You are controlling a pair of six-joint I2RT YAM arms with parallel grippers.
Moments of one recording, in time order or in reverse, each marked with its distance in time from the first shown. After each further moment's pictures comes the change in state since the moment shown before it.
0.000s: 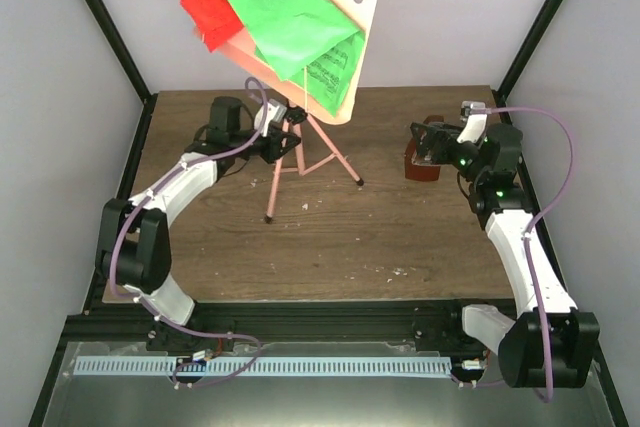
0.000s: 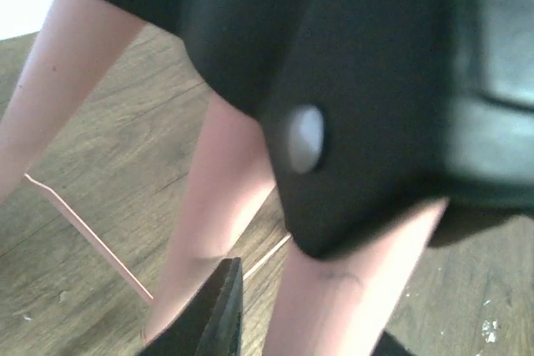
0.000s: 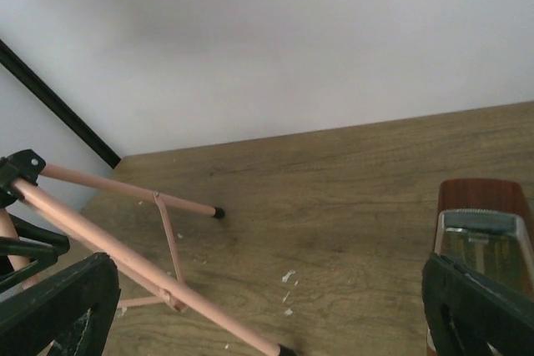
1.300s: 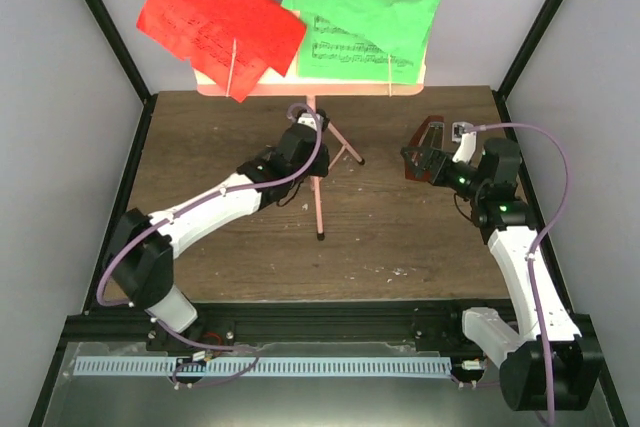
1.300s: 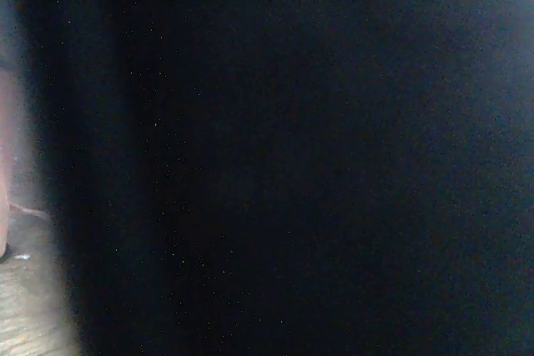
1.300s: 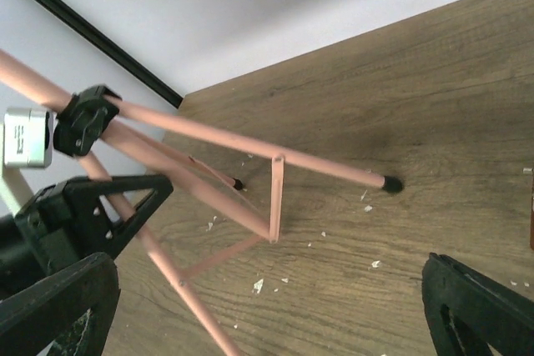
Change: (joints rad) left arm -0.467 -0.064 0.026 -0.133 -0.991 -0.407; right arm 0.021 -0.116 -0.035 -0.240 -0.169 0.117
